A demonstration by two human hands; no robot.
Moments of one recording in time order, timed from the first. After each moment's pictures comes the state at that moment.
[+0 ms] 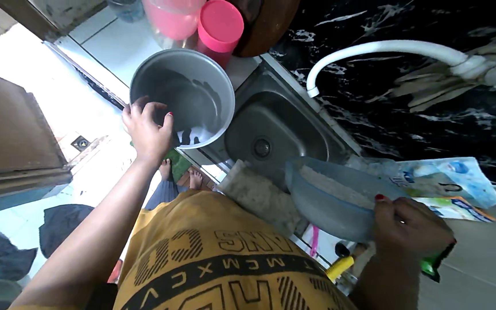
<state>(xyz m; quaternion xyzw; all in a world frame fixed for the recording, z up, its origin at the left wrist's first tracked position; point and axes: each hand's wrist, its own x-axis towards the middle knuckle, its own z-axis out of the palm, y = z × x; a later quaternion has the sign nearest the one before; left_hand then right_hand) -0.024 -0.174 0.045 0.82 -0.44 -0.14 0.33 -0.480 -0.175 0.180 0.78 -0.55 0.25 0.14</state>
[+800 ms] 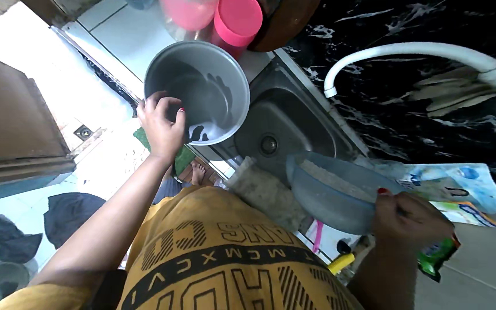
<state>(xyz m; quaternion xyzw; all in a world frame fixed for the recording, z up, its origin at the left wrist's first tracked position) -0.023 -0.170 0.034 0.79 -0.44 -0.14 0.41 -0.454 -0.184 0.177 0.79 -0.54 0.27 0.11</state>
